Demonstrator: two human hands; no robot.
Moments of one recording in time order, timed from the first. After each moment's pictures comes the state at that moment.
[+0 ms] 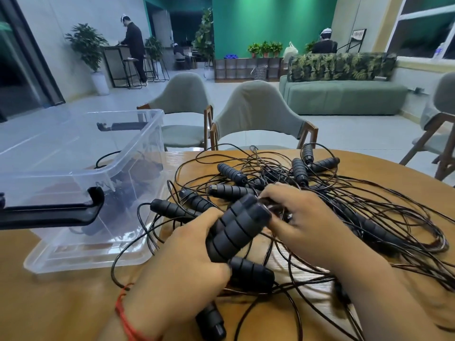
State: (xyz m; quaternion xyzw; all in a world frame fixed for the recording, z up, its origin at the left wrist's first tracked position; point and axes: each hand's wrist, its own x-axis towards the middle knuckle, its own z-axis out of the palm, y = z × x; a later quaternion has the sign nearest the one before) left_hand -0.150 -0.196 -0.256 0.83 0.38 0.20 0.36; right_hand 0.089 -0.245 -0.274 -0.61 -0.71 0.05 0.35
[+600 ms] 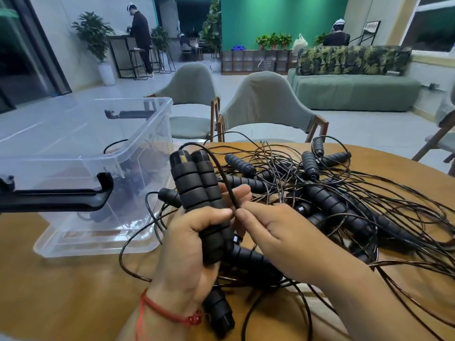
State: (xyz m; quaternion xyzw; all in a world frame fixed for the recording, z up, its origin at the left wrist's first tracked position) left_hand -0.123 -0.192 -0.276 0.37 0.23 0.45 0.78; right_hand 0.042 -0.239 -0.287 -0.60 -0.72 0.16 0.32
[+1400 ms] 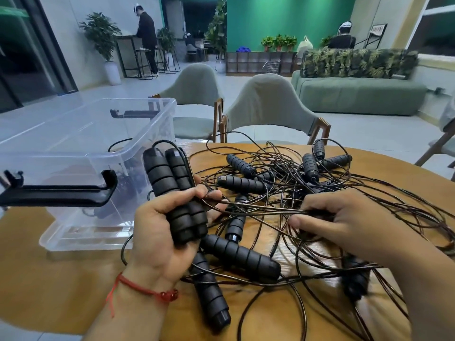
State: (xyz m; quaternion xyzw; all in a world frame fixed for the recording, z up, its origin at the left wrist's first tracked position) left_hand -0.142 -0.170 -0.265 0.33 0.19 0.49 0.78; right_hand 0.121 -0.279 -0.252 -0.66 -0.67 0.15 0.28
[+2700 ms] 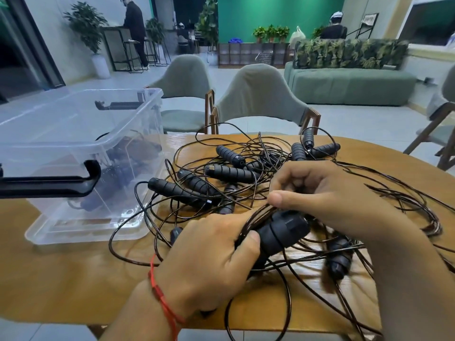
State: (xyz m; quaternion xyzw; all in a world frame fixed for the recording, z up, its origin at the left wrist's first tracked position) left_hand -0.128 -0.218 -0.279 0.92 0.21 0.26 0.23; right_hand 0.108 -0.275 -0.239 -0.55 -0.66 0.31 0.41
